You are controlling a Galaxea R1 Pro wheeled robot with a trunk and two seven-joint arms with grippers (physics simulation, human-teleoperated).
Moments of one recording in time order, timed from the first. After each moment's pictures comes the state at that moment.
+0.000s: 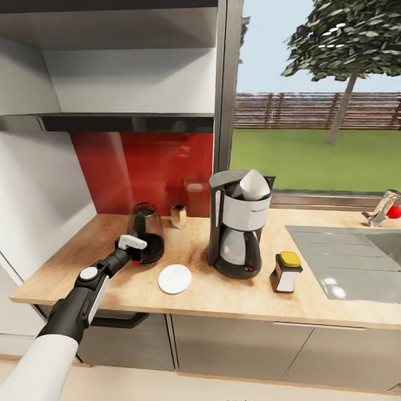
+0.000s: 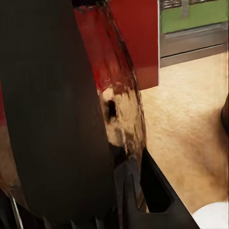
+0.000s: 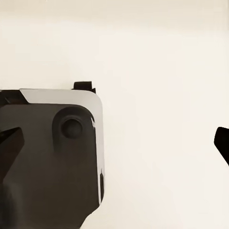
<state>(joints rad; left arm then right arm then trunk) -0.66 0.11 0.04 -1.03 -0.10 0.02 -0.44 -0.25 -0.09 -0.15 -0.03 0.14 -0.02 -0.01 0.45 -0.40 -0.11</state>
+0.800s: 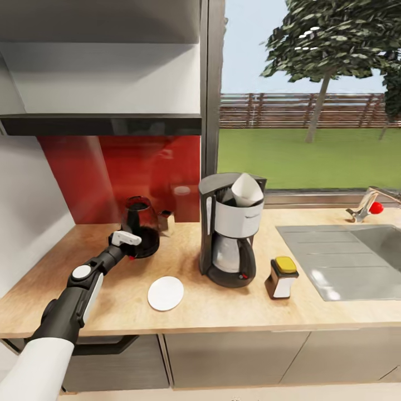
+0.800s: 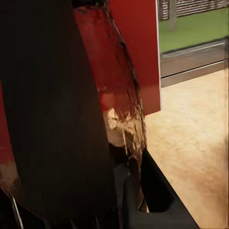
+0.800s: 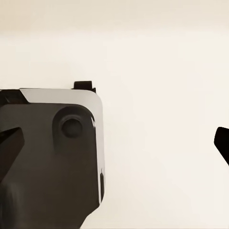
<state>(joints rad) -0.64 0.11 0.08 -1.12 -0.11 0.03 -0.44 -0.25 -0.09 -0.15 -0.03 0.14 -0.02 -0.01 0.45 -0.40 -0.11</state>
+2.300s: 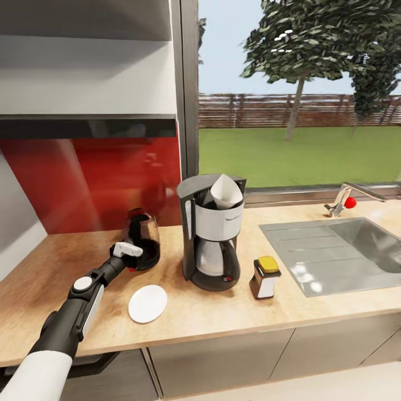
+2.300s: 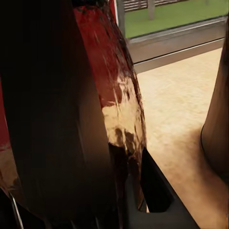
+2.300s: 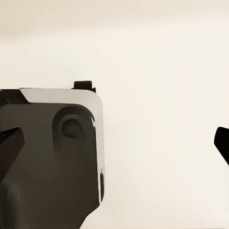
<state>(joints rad) -0.58 0.11 0.07 -1.10 -0.11 0.03 -0.44 -0.25 -0.09 -0.15 -0.03 0.14 -0.02 -0.01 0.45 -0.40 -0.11</state>
